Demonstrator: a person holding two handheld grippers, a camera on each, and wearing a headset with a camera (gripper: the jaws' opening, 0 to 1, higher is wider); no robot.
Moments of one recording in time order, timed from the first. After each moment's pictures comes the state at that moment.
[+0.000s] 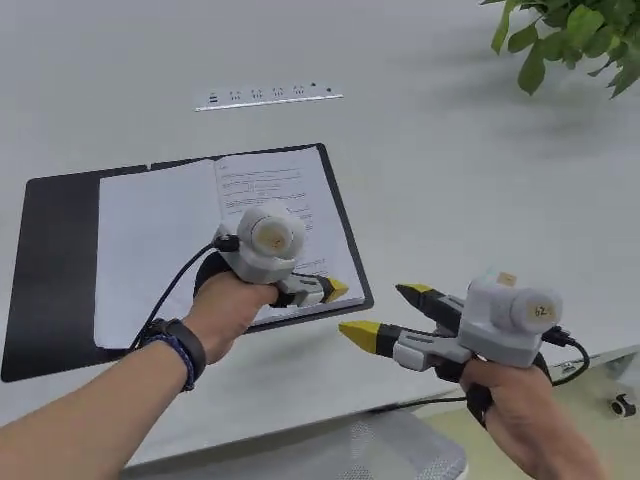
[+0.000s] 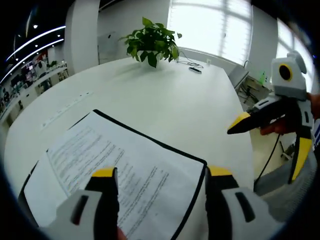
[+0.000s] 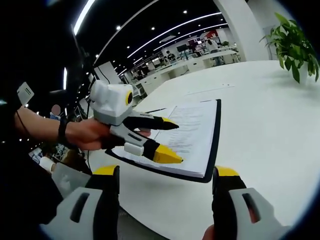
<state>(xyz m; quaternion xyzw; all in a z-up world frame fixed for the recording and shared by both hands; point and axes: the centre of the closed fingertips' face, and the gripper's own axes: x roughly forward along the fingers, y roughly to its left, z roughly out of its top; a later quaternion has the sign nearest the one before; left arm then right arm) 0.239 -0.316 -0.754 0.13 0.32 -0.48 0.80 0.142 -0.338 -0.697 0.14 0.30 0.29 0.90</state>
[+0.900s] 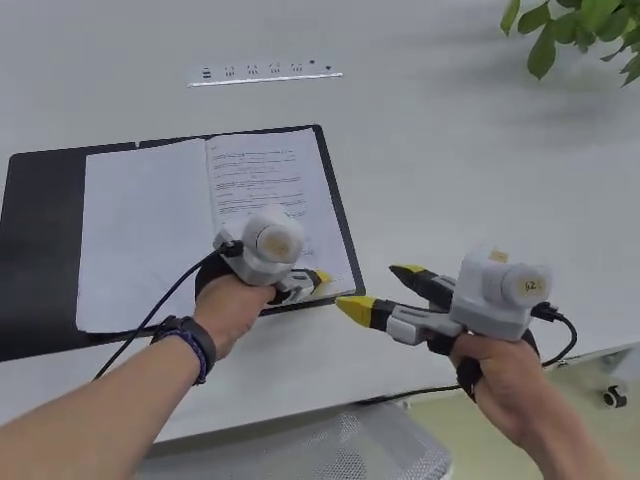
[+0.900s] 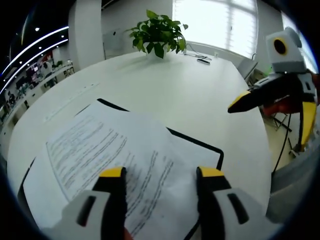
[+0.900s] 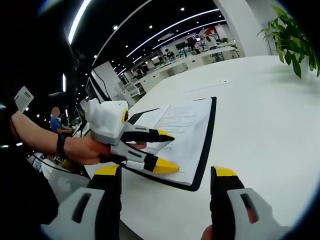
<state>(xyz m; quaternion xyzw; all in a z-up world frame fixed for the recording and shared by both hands) 0.244 -0.304 -0.784 0.15 0.33 -0.46 0.81 0.172 -0.351 -0.714 0.15 0.31 0.29 0.89</state>
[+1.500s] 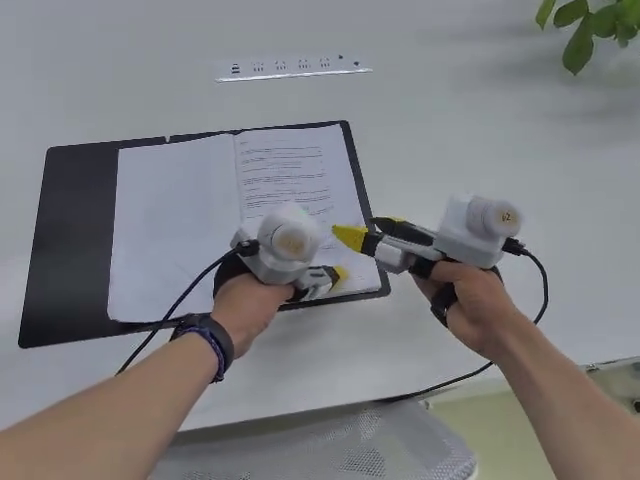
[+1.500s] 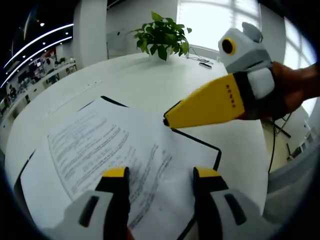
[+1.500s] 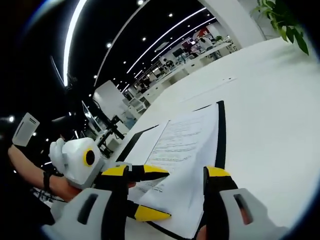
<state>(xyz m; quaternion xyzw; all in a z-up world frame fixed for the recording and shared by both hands) 0.238 -0.298 -0.782 0.13 0.33 -0.45 0.82 0.256 -0.311 -0.725 0.26 0.28 0.31 0.87</state>
